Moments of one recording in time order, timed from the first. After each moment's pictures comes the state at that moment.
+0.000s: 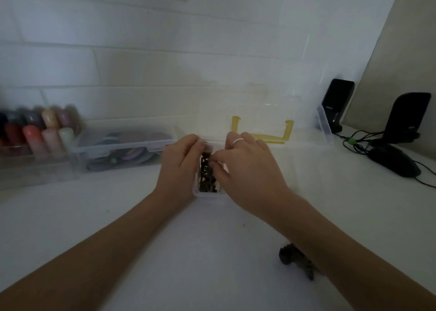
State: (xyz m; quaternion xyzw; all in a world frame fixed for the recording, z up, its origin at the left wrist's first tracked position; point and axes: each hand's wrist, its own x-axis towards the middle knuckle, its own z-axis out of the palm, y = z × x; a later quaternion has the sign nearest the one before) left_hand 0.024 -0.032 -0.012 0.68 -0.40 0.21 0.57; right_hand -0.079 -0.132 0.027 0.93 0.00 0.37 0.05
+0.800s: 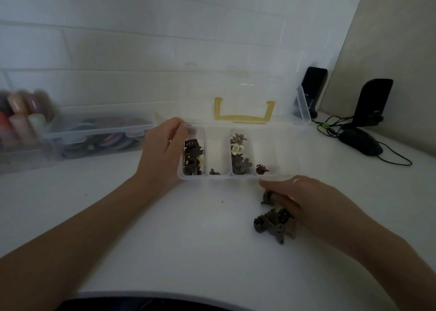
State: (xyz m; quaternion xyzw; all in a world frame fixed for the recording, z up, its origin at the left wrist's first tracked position) left_hand 0.010 -0.032 -0.008 0.70 -0.41 0.23 0.54; right_hand -0.201 -0.200 0.006 0.99 -0.09 0.10 -0.04
